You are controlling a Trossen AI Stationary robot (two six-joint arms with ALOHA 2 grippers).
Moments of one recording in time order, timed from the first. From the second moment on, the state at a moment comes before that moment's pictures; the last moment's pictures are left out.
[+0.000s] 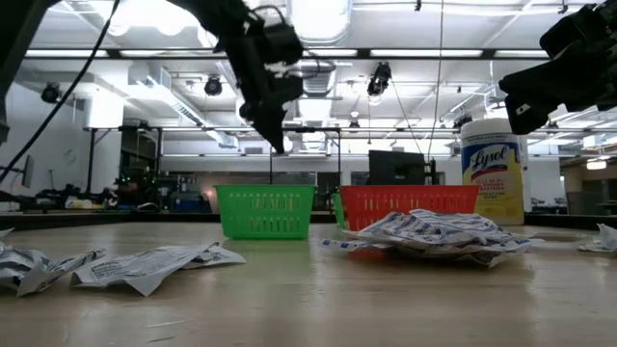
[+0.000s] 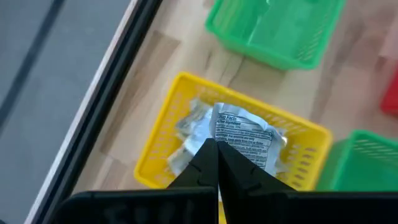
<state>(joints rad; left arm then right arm) 0.48 1.76 1.52 -0.78 -0.08 0.10 0.04 0.06 0.03 -0.02 -0.08 0.21</state>
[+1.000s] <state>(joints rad) 0.57 2.00 1.63 -0.87 0.14 0.16 0.04 0.06 0.03 -0.02 -0.08 0.21</state>
